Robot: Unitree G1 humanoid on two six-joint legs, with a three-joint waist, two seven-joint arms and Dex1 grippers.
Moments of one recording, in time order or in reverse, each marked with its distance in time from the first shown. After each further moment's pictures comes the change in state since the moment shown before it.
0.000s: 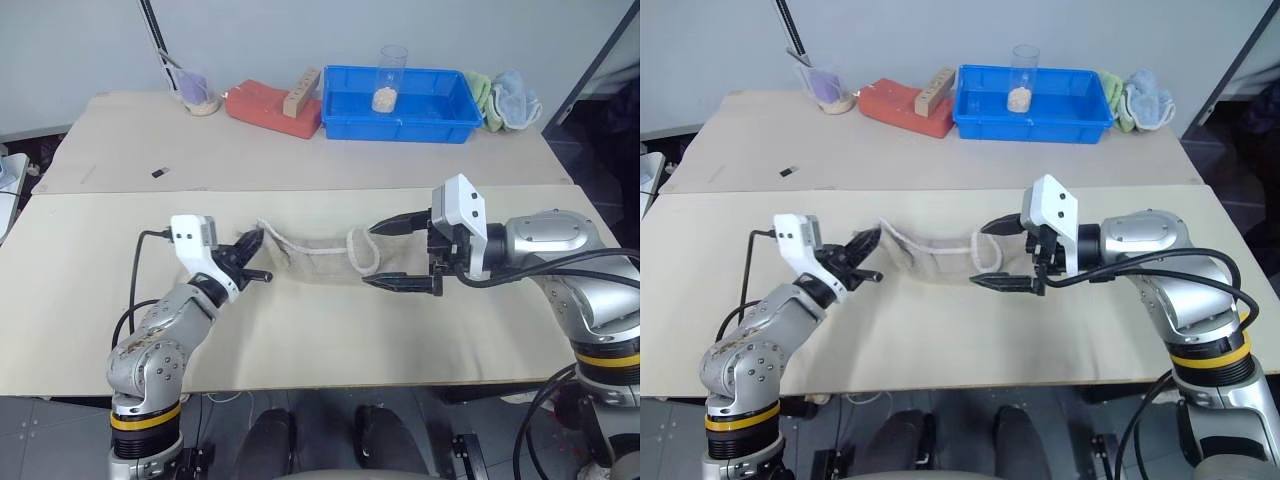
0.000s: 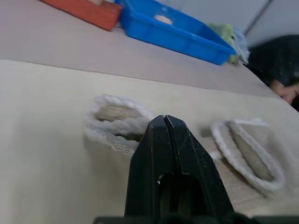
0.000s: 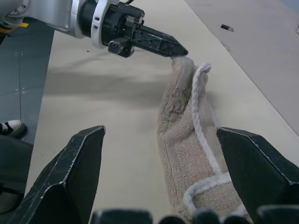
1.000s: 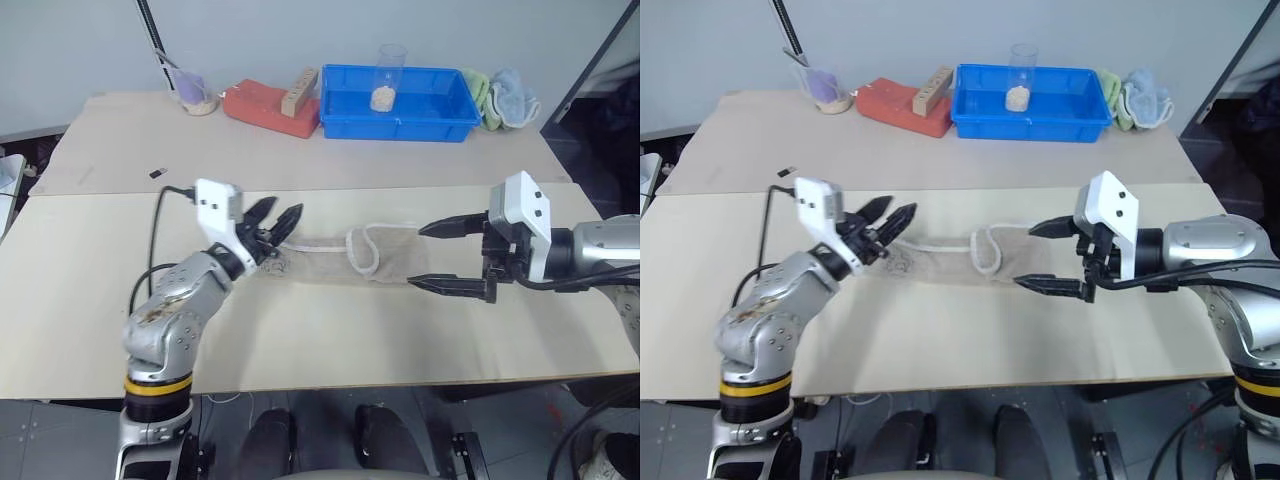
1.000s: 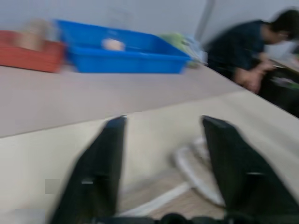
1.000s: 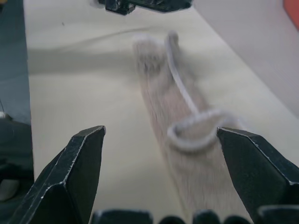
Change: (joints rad) left arm -0.106 0.018 0.005 0.003 0.104 -0.032 -0.073; right arm 0.089 -0.151 -0.160 -0.068 0.103 0.093 -0.009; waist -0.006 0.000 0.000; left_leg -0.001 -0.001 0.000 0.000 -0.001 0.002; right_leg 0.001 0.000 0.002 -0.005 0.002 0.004
